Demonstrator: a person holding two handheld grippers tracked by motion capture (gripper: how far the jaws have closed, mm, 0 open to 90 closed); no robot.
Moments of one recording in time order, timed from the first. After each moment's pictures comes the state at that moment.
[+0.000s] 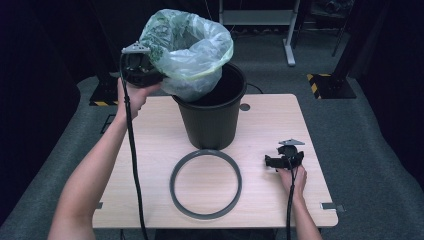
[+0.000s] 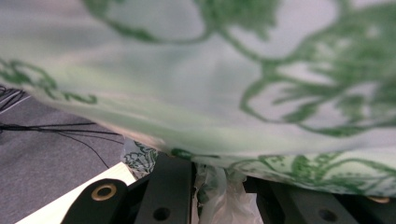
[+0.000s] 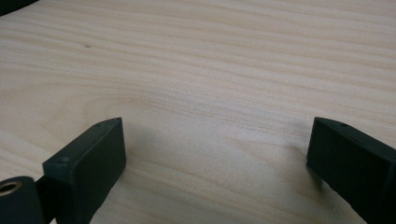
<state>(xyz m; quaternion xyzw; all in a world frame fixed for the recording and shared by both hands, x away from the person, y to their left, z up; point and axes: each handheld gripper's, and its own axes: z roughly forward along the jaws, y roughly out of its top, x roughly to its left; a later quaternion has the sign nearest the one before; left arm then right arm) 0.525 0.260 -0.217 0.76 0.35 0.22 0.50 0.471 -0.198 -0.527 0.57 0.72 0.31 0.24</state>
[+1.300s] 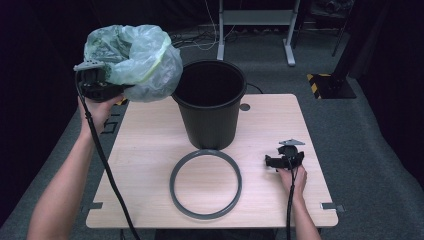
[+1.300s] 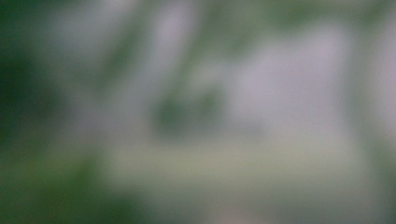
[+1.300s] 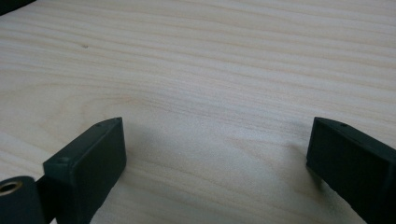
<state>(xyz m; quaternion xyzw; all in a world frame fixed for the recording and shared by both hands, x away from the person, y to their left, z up) 0.499 0.362 -0.249 0.71 0.42 0.25 0.50 0.471 -0.199 -0.528 0.57 0.72 0.31 0.24</state>
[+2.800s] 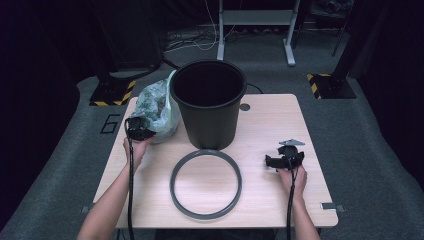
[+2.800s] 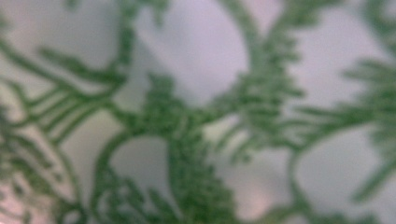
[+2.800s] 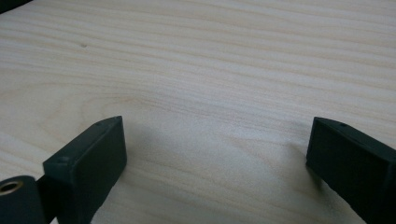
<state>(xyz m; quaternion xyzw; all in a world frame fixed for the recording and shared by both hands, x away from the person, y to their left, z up) 0.553 0.335 -0.476 0.71 0.54 0.18 0.43 0.470 -0.199 -0.528 0.57 0.72 0.31 0.24</state>
